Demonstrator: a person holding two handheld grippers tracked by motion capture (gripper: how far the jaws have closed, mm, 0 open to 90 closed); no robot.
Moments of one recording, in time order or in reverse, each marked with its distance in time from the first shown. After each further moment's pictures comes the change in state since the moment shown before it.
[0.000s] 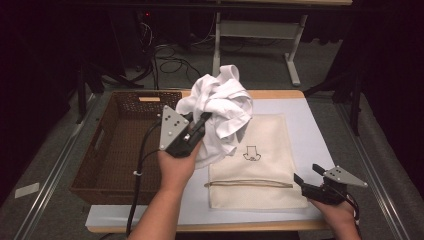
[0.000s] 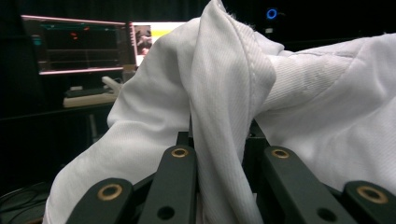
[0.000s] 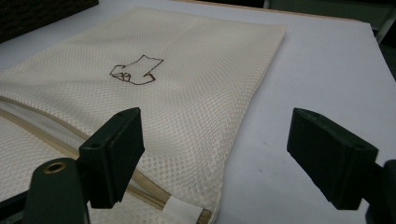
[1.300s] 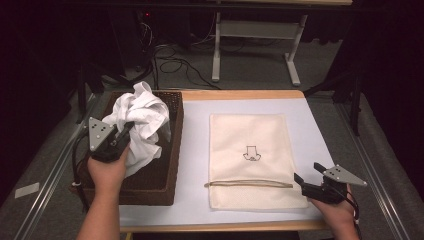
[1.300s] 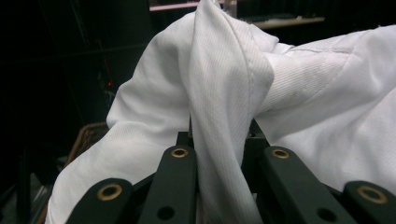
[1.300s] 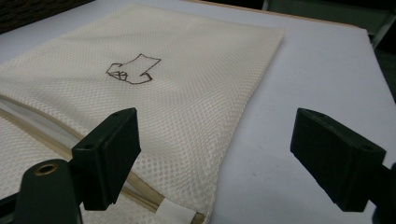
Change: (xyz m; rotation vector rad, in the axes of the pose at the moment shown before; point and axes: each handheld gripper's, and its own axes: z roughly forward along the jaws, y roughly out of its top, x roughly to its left) left arm 0.144 -0.055 -0.094 0.209 0.362 0.025; right arm 0.000 0.003 0.000 0.005 -0.017 -0.027
